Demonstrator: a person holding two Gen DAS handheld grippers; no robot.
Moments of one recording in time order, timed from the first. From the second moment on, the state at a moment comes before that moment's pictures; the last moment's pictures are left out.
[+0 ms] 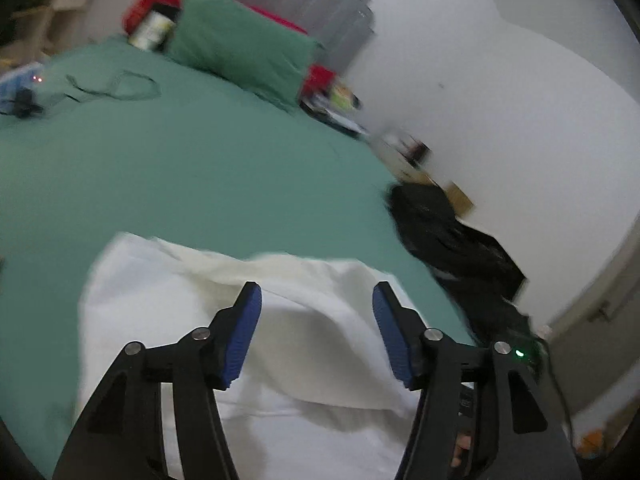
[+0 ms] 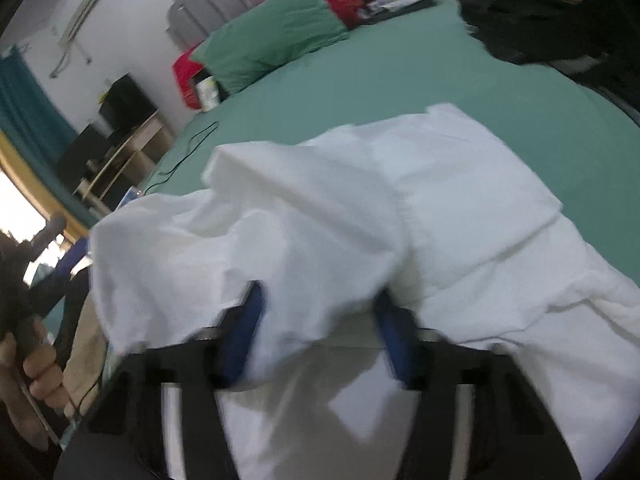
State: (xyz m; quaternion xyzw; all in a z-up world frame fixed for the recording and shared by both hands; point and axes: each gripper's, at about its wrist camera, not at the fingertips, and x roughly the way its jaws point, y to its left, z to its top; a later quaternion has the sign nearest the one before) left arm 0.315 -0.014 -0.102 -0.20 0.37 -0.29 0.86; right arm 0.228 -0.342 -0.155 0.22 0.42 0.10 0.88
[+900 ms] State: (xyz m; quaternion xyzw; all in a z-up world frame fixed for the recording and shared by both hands) left arm 0.308 0.015 -0.135 -0.26 0.35 -0.27 0.86; right arm 0.274 -0.331 -0.089 0.30 0.27 0.19 0.90
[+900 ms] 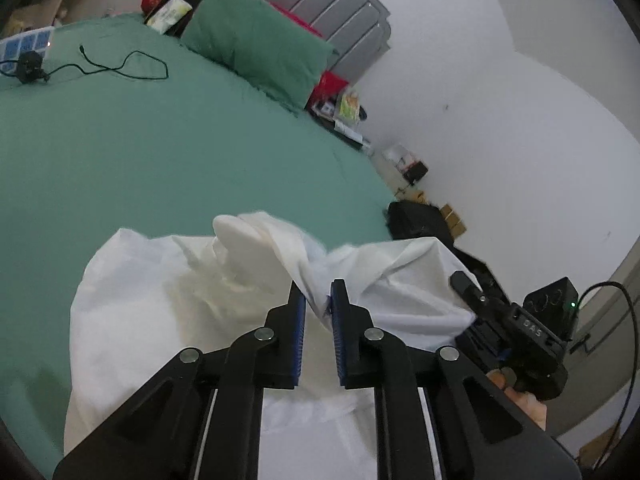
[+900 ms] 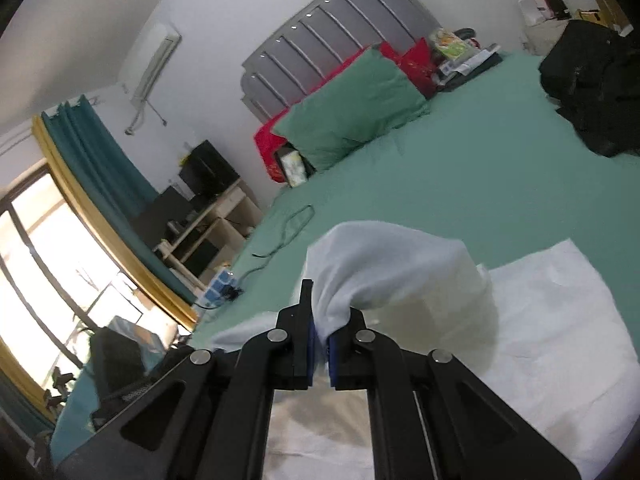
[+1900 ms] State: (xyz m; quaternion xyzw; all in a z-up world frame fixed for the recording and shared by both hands) left arm 0.300 0.007 -0.177 -0.14 0.46 -0.20 0.85; right arm 0.330 -0.297 -0.115 0.07 0.37 0.07 0.92
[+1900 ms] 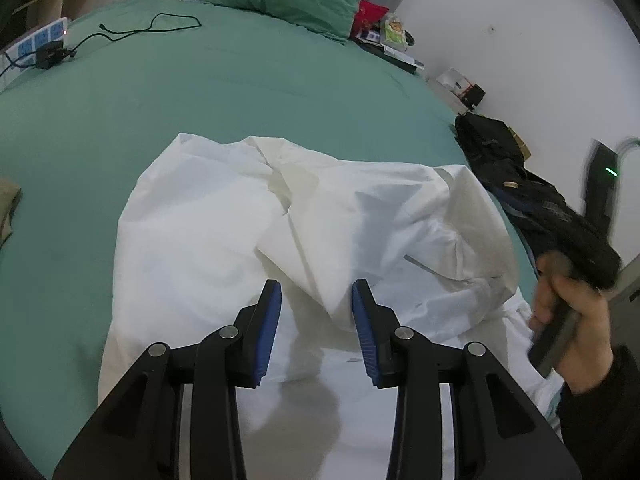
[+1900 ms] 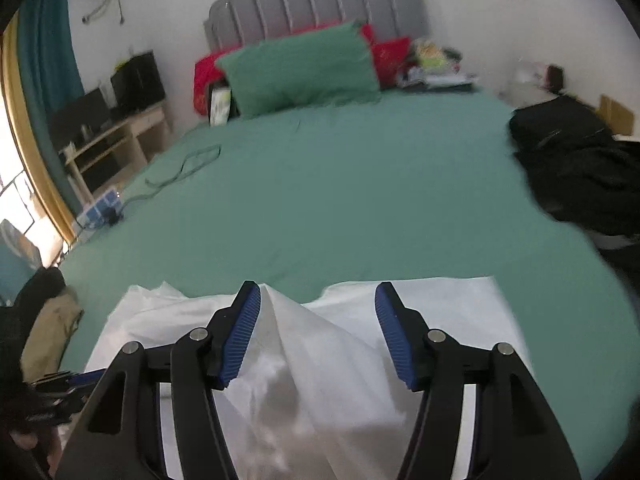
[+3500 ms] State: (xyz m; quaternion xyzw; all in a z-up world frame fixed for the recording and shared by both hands) left arm 0.293 0.020 -0.158 -0.10 0.45 -0.21 0.86; right arm 0.251 -0.283 -0.130 0.00 0.37 0.15 0.92
